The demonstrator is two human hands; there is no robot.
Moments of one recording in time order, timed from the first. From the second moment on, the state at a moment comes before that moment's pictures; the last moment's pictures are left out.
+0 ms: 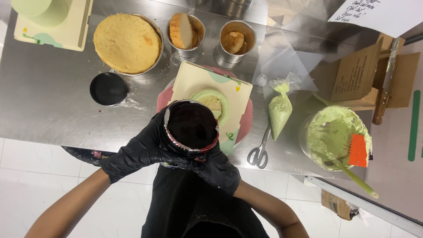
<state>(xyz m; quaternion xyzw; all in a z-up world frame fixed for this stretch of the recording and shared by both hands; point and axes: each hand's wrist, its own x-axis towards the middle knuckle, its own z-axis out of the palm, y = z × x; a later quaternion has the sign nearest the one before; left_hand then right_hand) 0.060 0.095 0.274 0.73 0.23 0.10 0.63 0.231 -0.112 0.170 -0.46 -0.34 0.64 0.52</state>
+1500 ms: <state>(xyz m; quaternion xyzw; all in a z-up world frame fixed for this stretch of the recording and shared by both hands) 0.035 0.099 0.266 0.71 0.27 0.03 0.65 0.221 -0.089 0.279 -0.56 -0.51 0.40 0.52</state>
